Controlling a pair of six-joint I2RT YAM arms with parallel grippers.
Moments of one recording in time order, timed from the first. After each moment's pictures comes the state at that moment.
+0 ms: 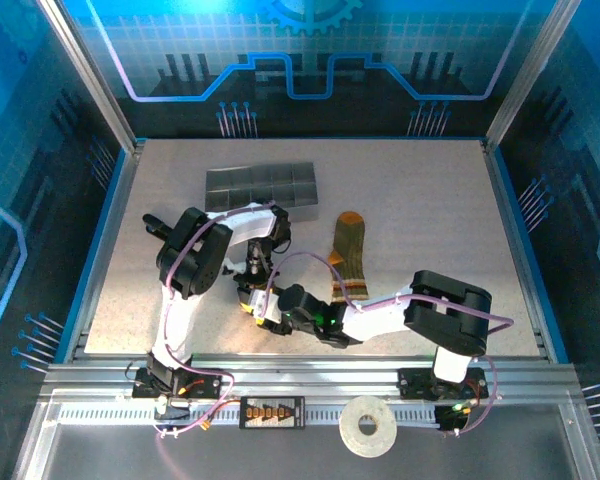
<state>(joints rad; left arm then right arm) -0.51 2.15 1.41 -1.47 0.24 -1.46 1.22 1.75 0.74 0.43 0.19 -0.27</state>
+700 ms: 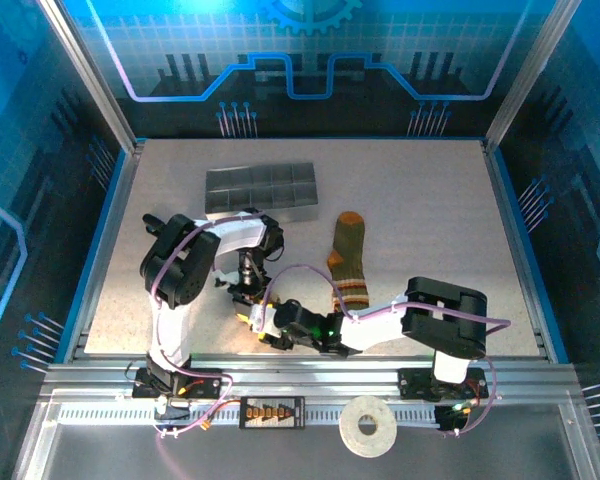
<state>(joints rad) -0.52 2.02 1.22 -1.34 0.28 -1.57 1.29 1.77 0.73 0.37 0.22 -0.20</state>
